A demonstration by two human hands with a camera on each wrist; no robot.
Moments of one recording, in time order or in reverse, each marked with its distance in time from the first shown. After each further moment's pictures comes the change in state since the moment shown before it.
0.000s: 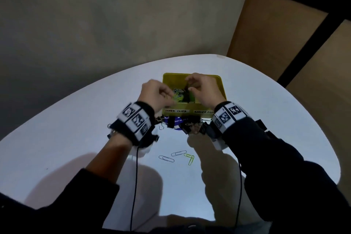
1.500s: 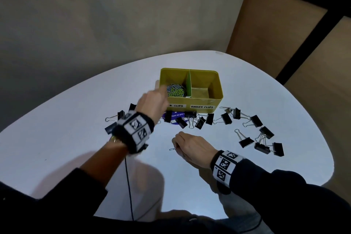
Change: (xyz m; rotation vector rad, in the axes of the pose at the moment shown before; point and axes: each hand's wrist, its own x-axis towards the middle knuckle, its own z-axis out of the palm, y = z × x) left_hand -0.026 -0.017 0.024 0.619 0.105 0.296; right_hand -0.131 0.058 0.081 -0.425 -0.410 -0.506
